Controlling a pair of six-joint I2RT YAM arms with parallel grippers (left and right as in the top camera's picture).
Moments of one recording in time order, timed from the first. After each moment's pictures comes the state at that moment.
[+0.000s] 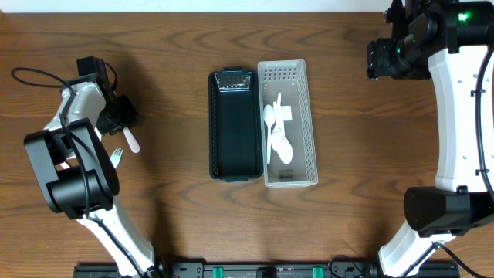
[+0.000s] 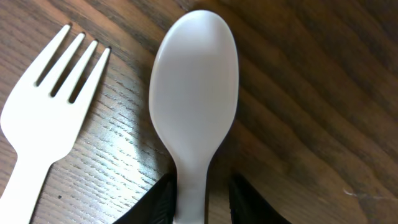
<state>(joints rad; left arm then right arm) 0.29 2.09 1.43 -0.77 0.00 -0.30 0.06 1.89 2.21 -1.55 0.03 0.09</state>
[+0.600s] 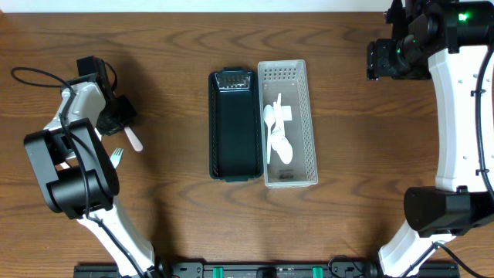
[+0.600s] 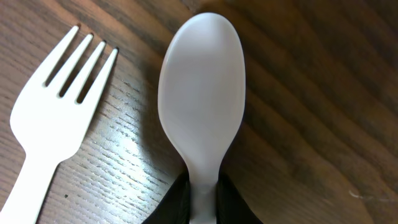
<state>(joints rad) 0.29 2.09 1.43 -0.78 -0.01 -0.30 0.06 1.89 2.21 -1.56 0.03 0.09</state>
